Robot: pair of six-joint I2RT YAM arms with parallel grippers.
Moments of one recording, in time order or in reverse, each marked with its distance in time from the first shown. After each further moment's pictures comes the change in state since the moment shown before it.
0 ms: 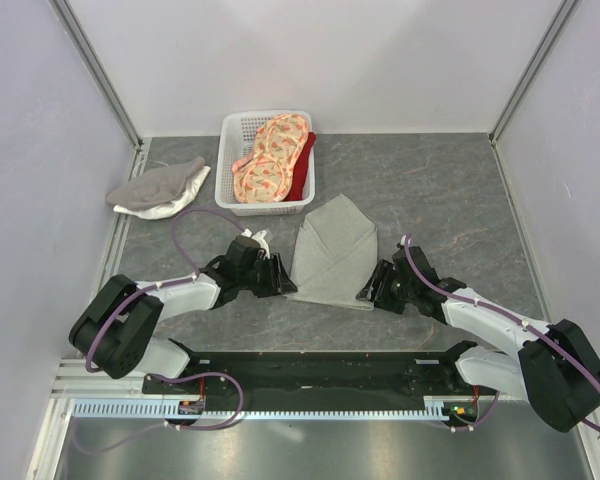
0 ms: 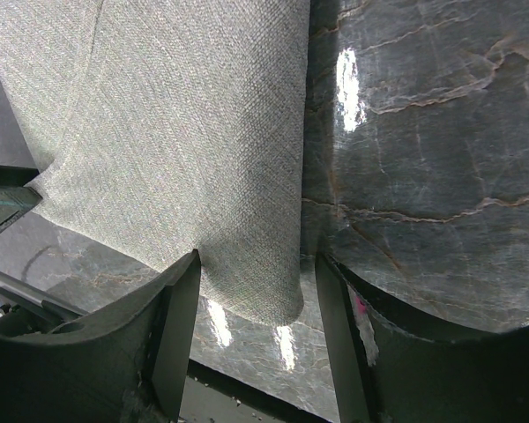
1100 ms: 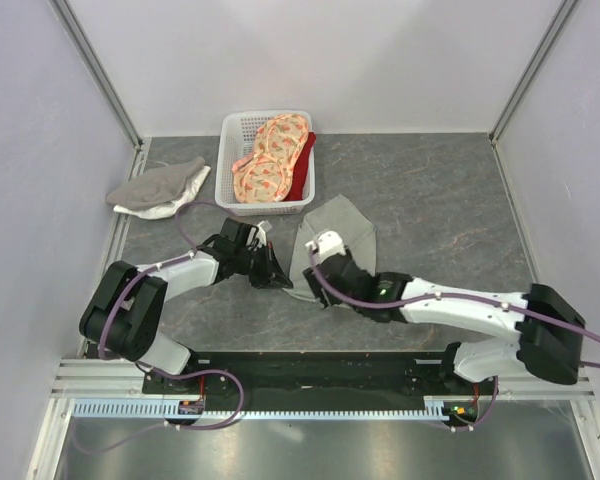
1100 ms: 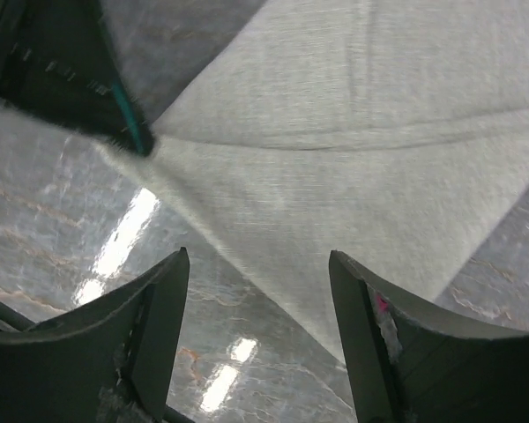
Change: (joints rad) left arm 0.137 0.089 0.167 -0.222 0.299 0.006; right arm 0.546 0.176 0.421 -0.101 0.546 -0.521
